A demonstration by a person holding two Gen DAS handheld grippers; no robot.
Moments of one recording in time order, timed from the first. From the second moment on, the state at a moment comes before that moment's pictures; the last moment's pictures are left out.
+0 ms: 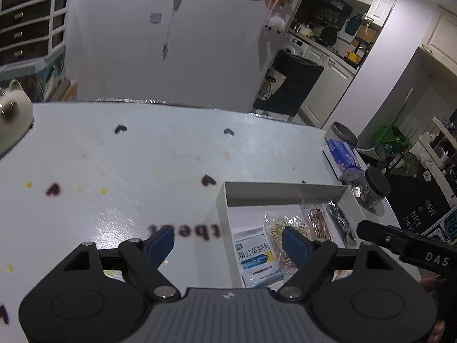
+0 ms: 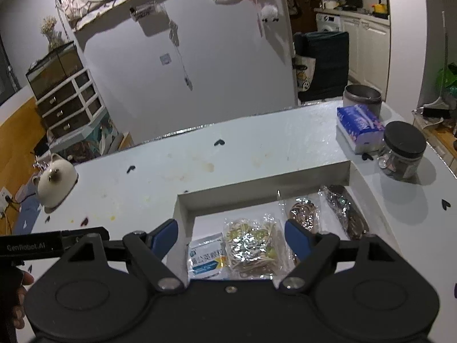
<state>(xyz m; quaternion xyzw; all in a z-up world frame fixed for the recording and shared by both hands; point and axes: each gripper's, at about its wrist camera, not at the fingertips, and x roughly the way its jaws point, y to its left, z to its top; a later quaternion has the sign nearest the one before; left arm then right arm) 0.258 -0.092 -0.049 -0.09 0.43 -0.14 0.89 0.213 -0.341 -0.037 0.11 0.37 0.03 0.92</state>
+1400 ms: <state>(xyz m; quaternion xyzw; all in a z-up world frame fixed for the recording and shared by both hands) 0.038 -0.184 -0.008 -0.04 0.32 -0.08 0.94 0.023 -0.434 0.007 0.00 0.27 0.05 0.96</state>
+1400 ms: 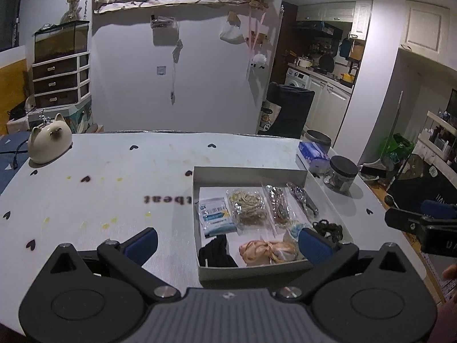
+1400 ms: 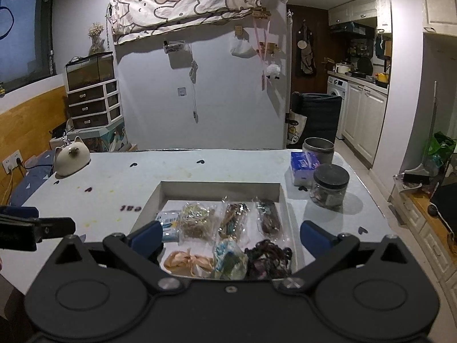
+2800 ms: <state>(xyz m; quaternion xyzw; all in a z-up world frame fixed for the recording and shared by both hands) 0.019 -0.187 -0.009 -0.03 0.32 -0.07 0.94 0.006 -0.437 0.005 0.00 0.28 0.06 0.96</state>
